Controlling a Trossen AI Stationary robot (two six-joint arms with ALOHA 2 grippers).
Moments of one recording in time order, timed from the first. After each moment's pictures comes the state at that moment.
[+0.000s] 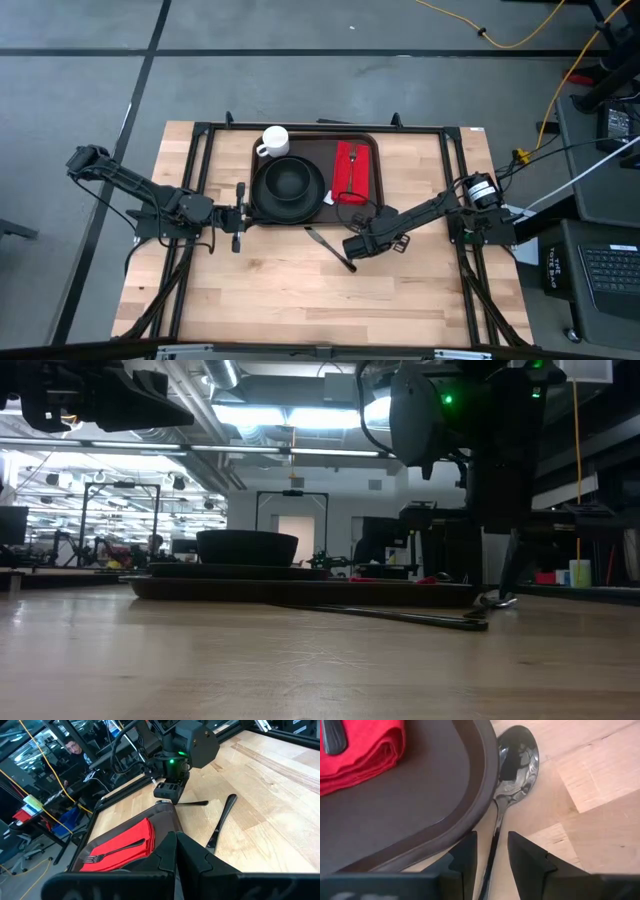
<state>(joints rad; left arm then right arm) -0.35 0.72 0.30 0.18 -0.42 0.41 0.28 1.94 1.20 -1.04 0.38 2.34</state>
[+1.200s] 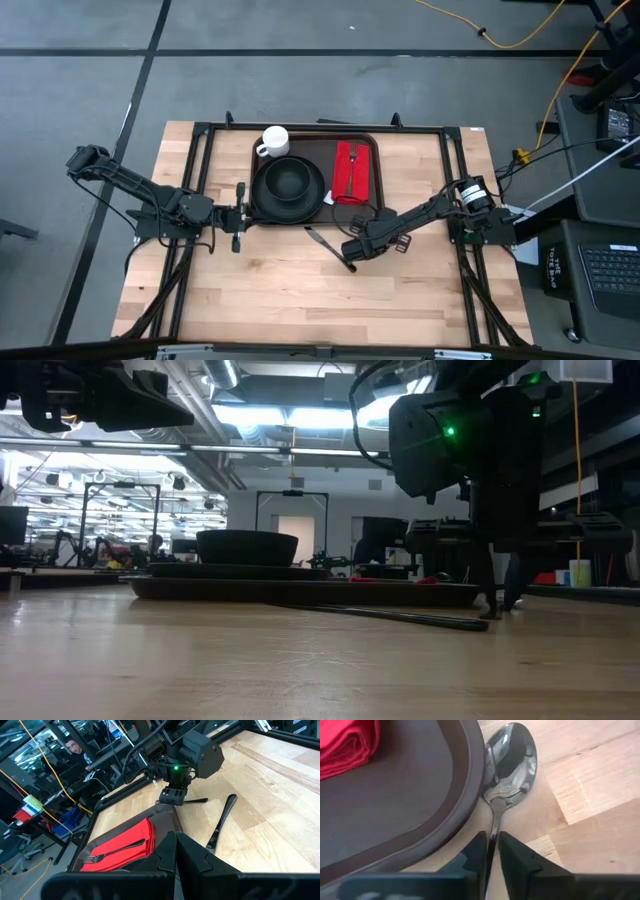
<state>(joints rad) -0.35 0.72 0.30 0.18 -0.42 0.41 0.28 2.01 1.20 -1.08 0.37 2.32</state>
